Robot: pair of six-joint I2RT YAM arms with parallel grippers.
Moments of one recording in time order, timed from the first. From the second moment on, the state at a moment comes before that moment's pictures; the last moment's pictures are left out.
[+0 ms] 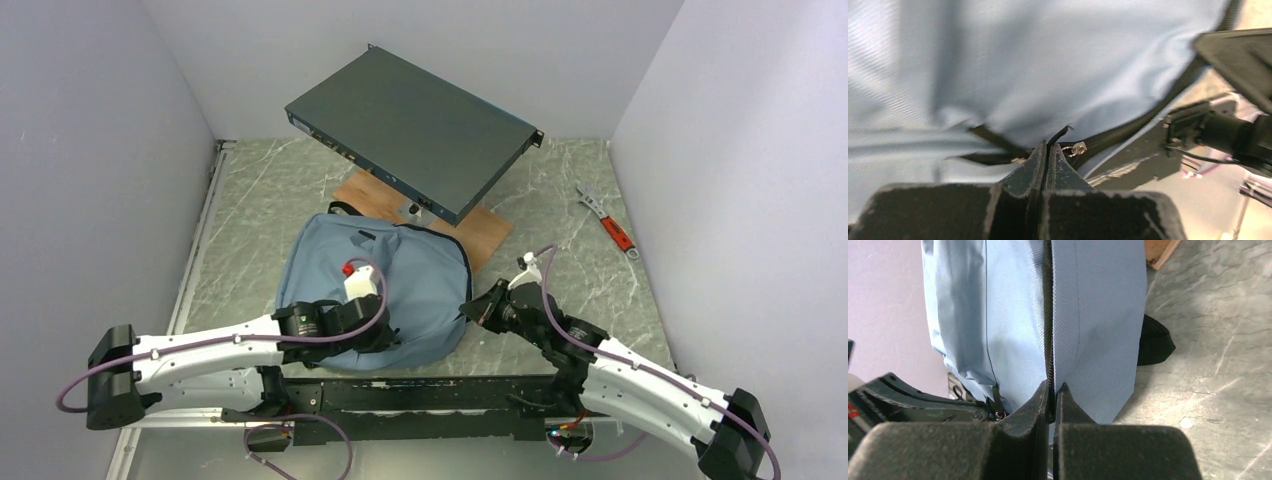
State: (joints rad) left arm -1.22 1.03 0.72 -0.55 -0.30 -1.17; right arm 0.86 0.65 0.33 -0.19 0.14 1.11
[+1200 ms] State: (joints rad) left arm -1.33 0.91 0.77 -0.20 -0.24 -0.44; right arm 0.91 0.67 0.51 -0.11 -0.21 0.74
